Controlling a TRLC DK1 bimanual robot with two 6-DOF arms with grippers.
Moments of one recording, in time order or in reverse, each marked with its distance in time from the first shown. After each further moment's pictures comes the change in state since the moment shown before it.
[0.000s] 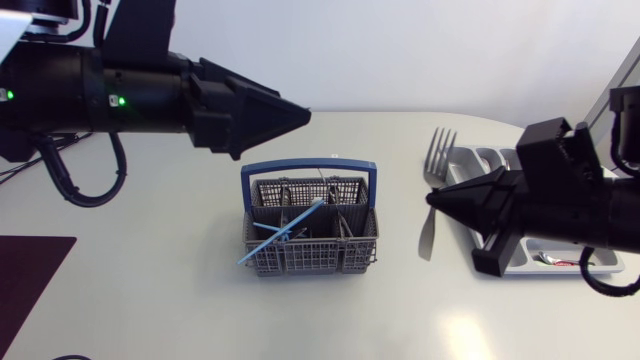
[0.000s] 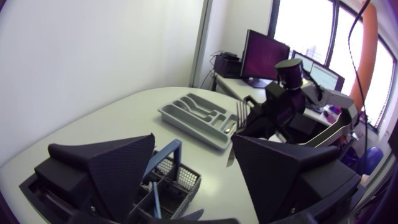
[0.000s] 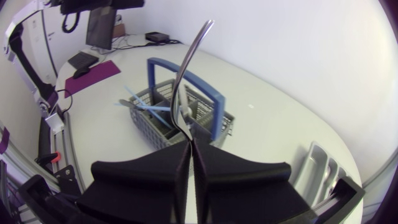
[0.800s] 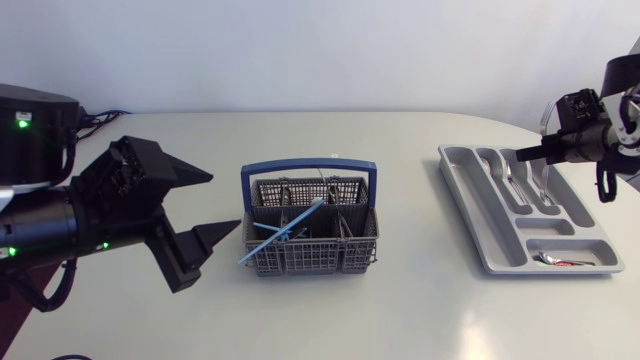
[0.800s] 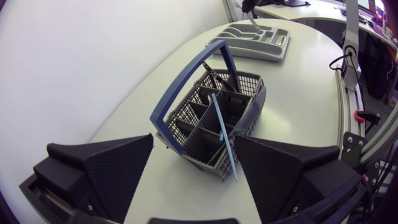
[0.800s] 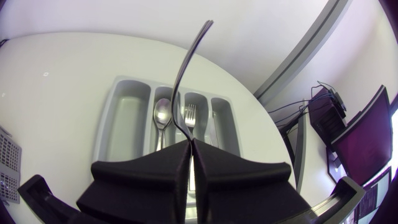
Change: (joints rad) left arm -0.041 -0.278 -0.379 -0.092 -0.465 0.443; right arm -0.594 0.754 0.344 0.333 0.507 -0.063
